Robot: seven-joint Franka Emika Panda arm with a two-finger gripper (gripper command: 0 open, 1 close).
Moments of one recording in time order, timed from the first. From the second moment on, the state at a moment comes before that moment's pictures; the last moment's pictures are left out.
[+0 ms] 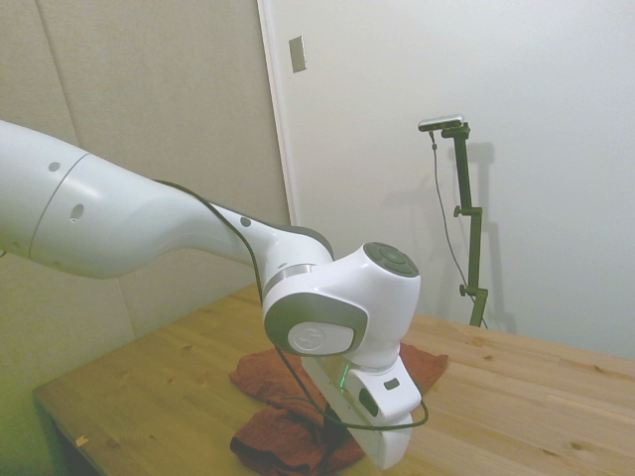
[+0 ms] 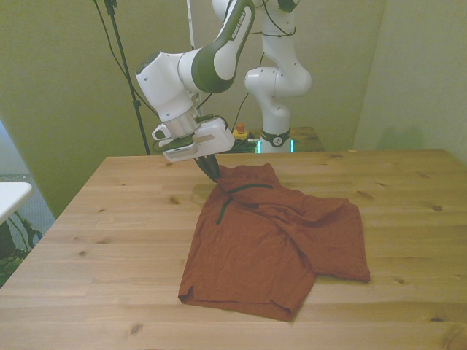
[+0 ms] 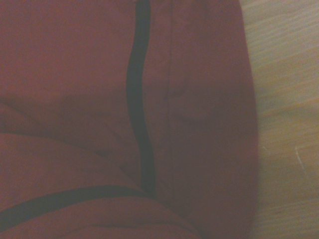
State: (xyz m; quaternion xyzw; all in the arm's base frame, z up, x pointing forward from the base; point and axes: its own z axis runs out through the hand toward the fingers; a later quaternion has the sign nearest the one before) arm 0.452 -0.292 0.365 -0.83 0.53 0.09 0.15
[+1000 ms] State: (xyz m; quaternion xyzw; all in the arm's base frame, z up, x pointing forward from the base) arm 0.463 -0.058 0.474 -0.92 0.38 -0.05 -0.05
